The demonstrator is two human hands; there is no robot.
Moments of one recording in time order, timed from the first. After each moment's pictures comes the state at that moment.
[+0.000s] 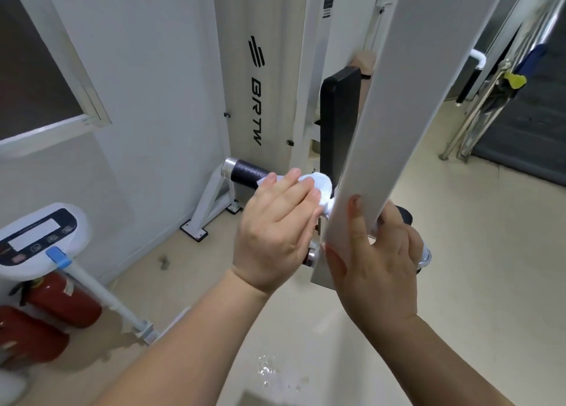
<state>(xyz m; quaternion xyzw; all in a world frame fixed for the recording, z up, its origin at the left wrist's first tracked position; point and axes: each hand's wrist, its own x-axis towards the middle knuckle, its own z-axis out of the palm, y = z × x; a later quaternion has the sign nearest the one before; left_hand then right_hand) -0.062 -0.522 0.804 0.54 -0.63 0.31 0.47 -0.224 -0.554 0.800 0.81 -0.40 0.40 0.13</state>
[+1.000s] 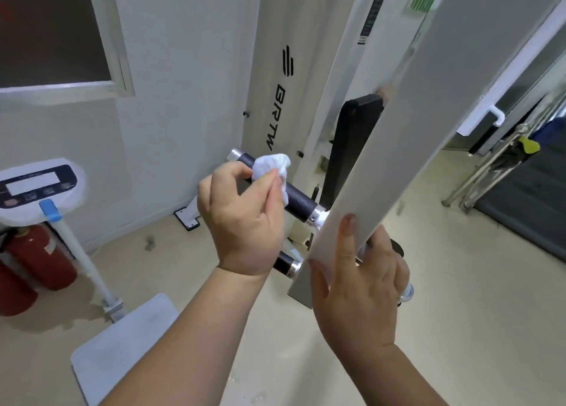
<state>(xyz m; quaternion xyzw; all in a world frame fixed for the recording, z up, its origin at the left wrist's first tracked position) -0.074 -0.524 0.812 0.67 -0.31 0.34 0.59 -0.231 -0.549 0.799 0.85 -0.38 0.36 0.11</state>
